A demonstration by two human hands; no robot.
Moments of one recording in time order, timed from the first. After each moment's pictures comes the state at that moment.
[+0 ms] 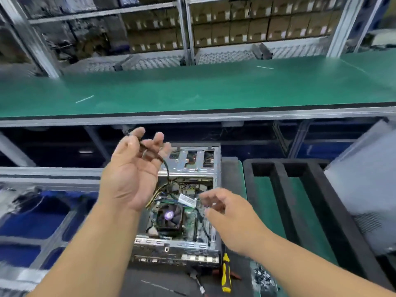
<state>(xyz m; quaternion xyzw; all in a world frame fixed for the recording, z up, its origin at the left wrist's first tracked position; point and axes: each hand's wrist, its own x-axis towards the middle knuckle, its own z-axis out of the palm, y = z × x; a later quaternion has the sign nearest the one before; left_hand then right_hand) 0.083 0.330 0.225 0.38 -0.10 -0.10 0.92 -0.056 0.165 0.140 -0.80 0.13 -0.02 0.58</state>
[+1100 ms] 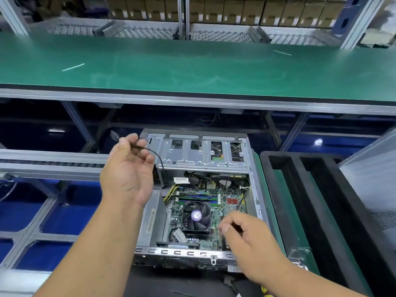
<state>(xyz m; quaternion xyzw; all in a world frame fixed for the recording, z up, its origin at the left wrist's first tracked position) 0.198 0.416 0.151 0.39 0.05 -0.07 0.92 -0.020 0.245 0.089 -0.88 0.15 -0.05 0.45</state>
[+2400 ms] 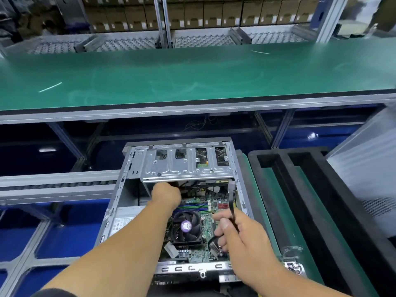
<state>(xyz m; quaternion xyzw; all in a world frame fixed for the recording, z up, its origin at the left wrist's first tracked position) 0.228 0.323 0.027 0.91 0.03 -0.22 0.34 -0.018 0.238 0.078 -0.78 0.24 -0.12 0.57</state>
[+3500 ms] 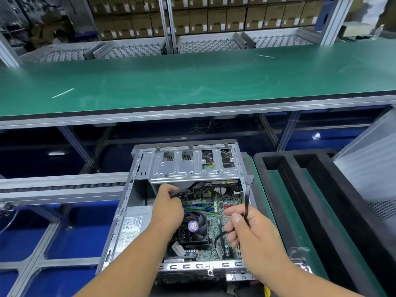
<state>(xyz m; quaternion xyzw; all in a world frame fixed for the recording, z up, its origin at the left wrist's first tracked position) 0.177 0.365 0.050 0.85 -0.03 -0.15 0.50 -0.017 0.242 0.094 -0.69 0.28 -0.15 0.66</state>
